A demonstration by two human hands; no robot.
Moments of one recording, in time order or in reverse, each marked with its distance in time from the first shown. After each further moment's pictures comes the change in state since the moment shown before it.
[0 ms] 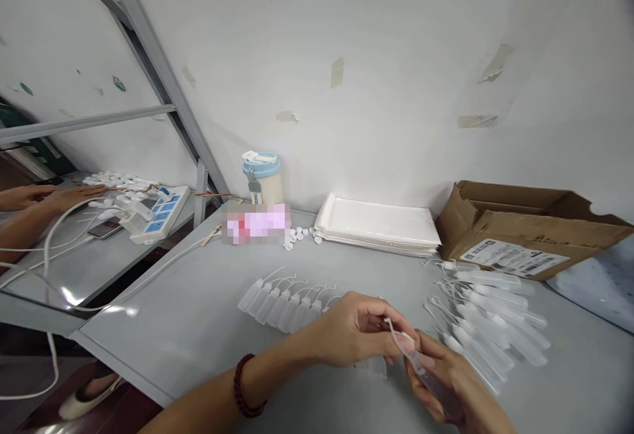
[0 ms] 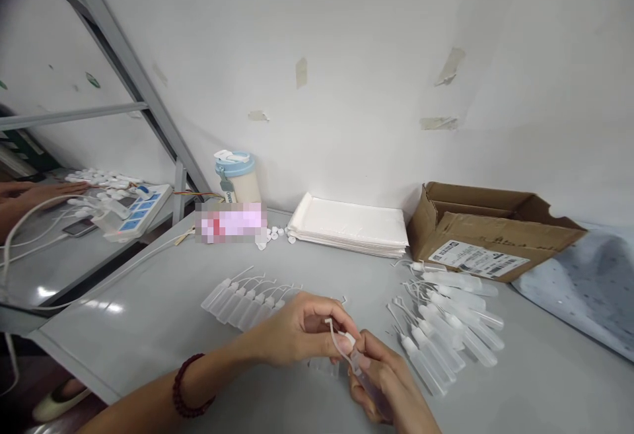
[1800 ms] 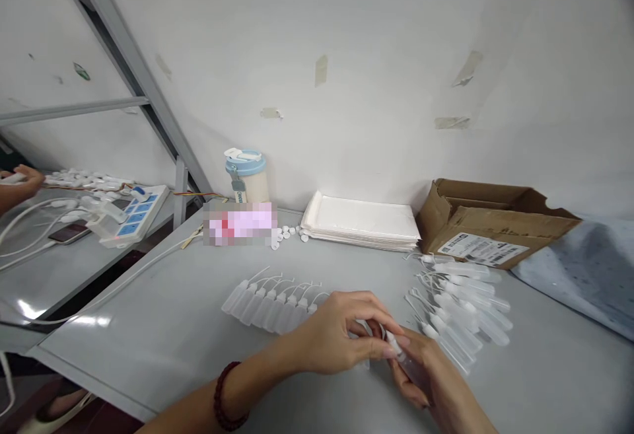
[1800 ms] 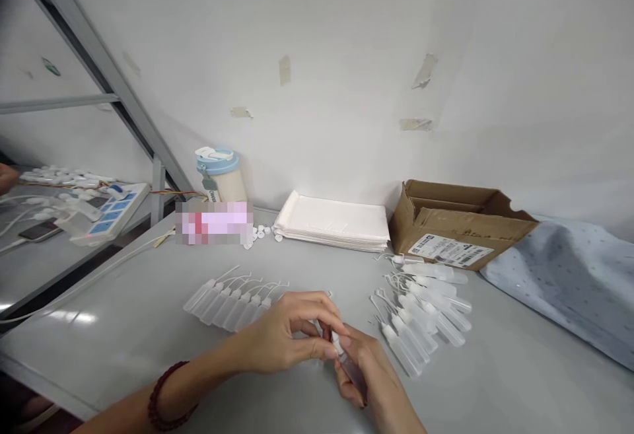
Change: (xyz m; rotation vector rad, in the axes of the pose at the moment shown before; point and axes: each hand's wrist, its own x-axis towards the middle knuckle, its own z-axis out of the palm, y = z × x) left_hand -0.003 0.000 0.004 0.294 0.027 0.170; right_hand 0.002 0.008 -0.004 -0.126 0.007 -0.142
